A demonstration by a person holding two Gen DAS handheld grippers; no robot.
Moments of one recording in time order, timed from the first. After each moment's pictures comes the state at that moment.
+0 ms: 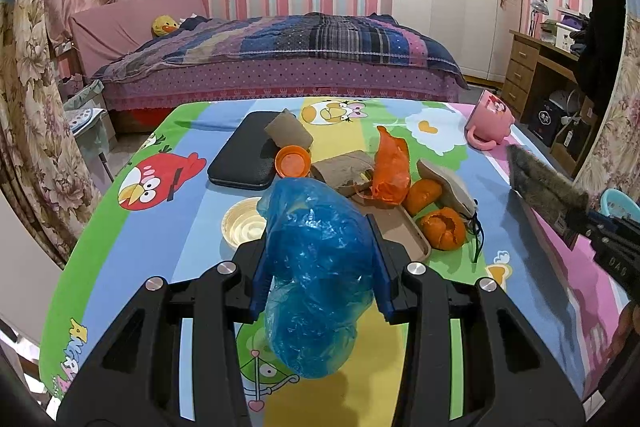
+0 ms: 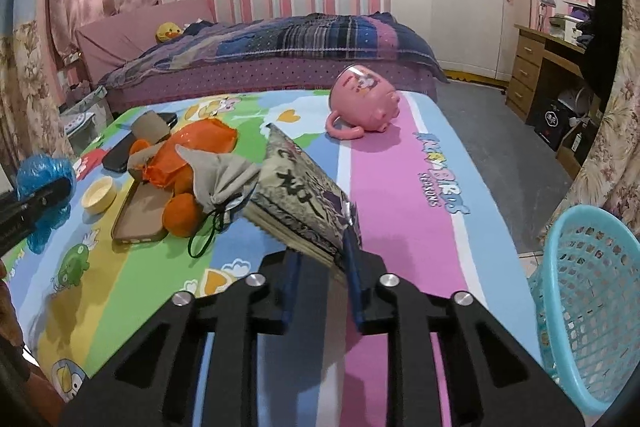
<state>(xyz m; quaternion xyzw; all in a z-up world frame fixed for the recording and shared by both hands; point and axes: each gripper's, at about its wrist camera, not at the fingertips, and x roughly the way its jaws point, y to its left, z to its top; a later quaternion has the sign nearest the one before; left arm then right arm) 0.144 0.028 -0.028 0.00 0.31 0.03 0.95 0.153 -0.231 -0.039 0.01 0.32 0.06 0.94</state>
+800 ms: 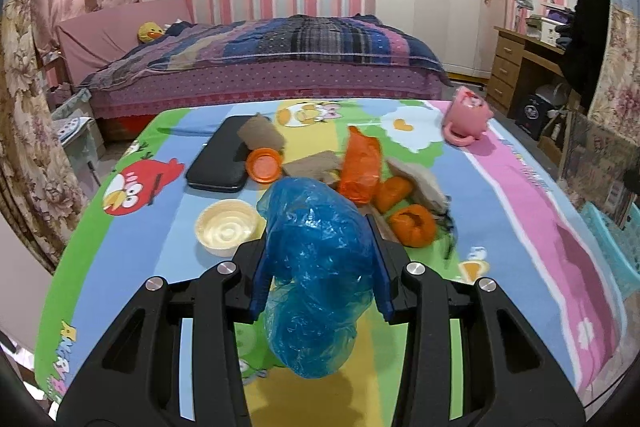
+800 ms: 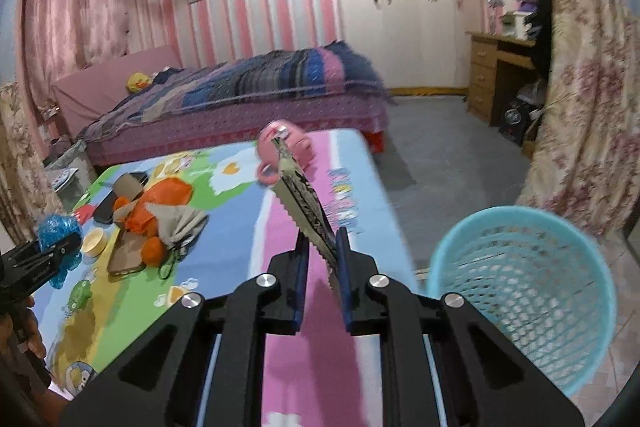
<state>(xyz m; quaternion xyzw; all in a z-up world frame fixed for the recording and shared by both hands) 0.137 0.006 -0.024 0.00 0.31 -0.01 0.95 0.099 -0.321 0.010 0.06 0.26 -0.01 0.96</state>
